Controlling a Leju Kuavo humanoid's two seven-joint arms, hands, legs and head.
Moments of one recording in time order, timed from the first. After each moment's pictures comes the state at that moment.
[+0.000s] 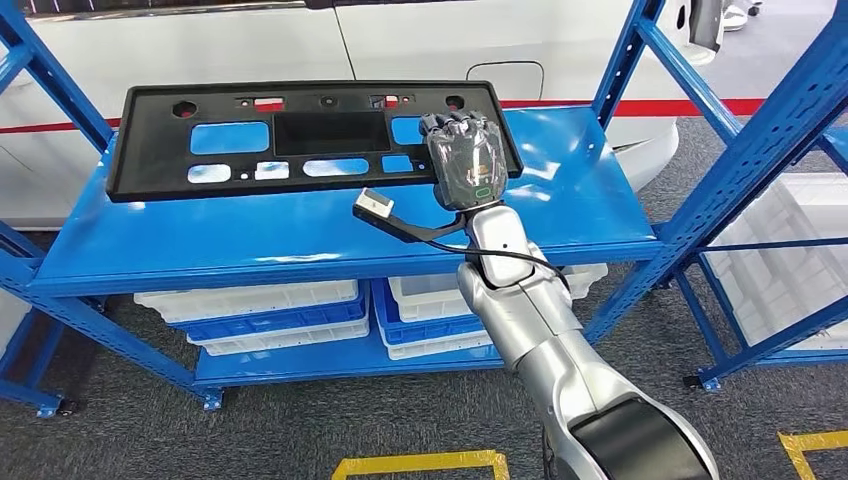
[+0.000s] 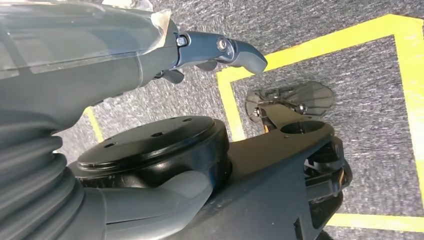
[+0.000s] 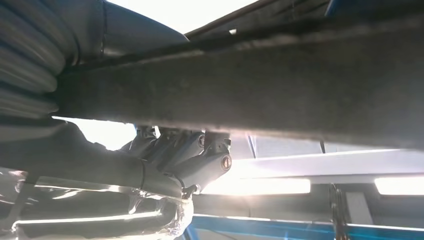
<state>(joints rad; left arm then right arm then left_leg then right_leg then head) -0.15 -0.09 -0.97 -0.15 0.94 0.13 -0.13 -0.85 0.21 0.48 -0.79 1.48 -0.60 0.01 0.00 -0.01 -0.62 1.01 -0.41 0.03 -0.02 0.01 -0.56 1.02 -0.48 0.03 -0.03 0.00</state>
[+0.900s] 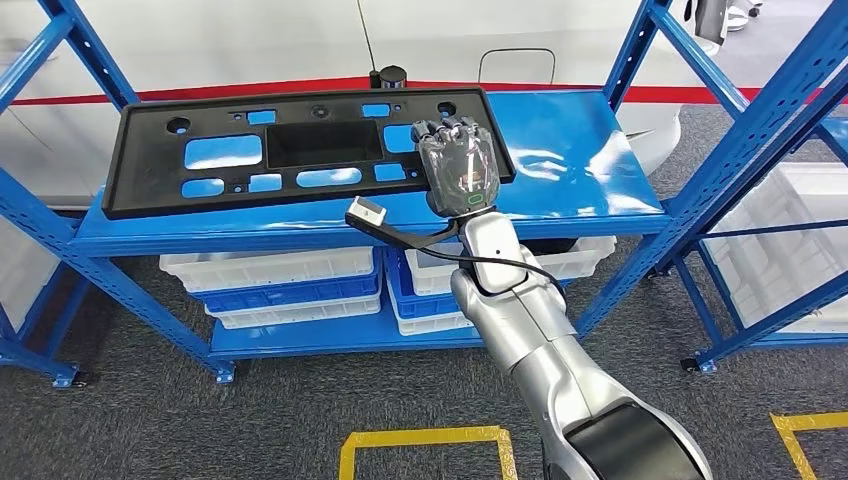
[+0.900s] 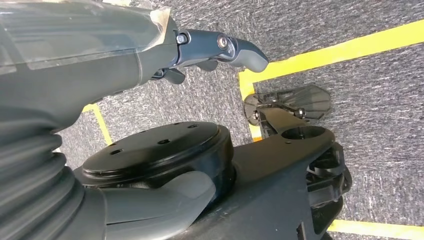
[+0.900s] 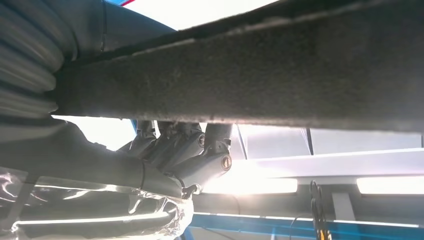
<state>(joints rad) -0.14 -0.08 -0.96 -0.15 0.95 0.14 -0.14 -0.83 0.22 0.49 -0.81 1.49 -0.59 0.02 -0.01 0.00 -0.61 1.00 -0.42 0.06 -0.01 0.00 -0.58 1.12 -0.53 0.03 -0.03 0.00</state>
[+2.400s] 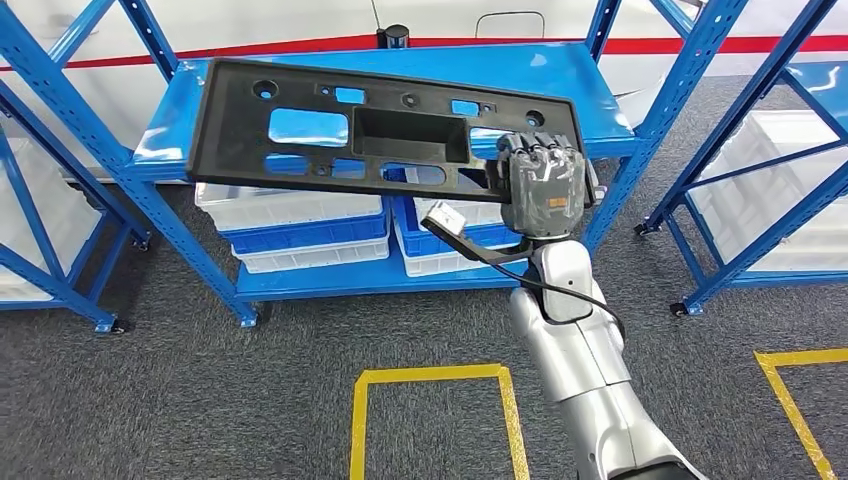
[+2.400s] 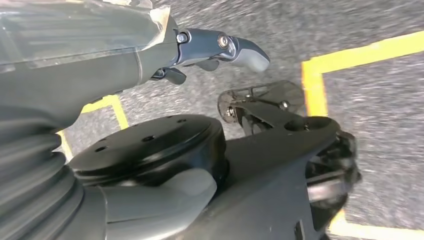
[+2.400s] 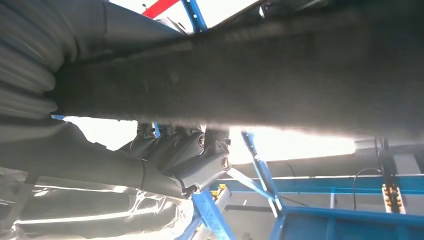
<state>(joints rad) -0.14 -0.06 -0.97 -0.15 0.98 0.12 -0.15 -0.58 0.07 0.34 -1.20 1.46 -0.58 -0.01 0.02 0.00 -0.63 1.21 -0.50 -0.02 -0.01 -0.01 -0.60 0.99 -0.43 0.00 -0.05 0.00</state>
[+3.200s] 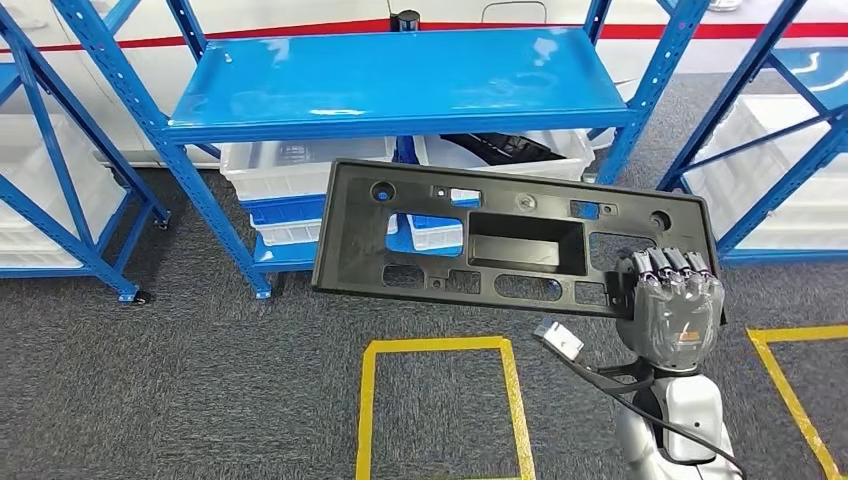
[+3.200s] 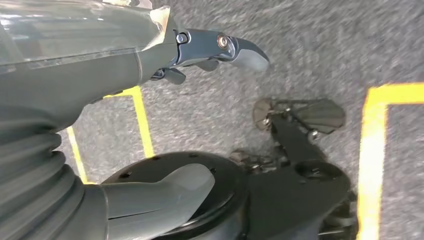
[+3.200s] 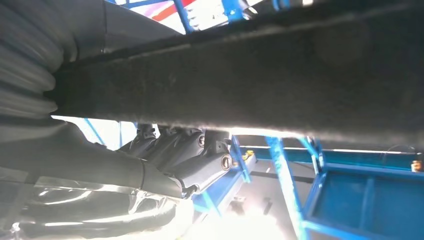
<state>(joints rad) -0.10 -0.03 -0.94 -0.15 1.08 0.12 -0.21 -0.06 -0.13 0.15 -1.71 1.38 -0.63 -0.13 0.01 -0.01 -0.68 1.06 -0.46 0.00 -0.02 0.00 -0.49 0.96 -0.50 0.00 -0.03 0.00</state>
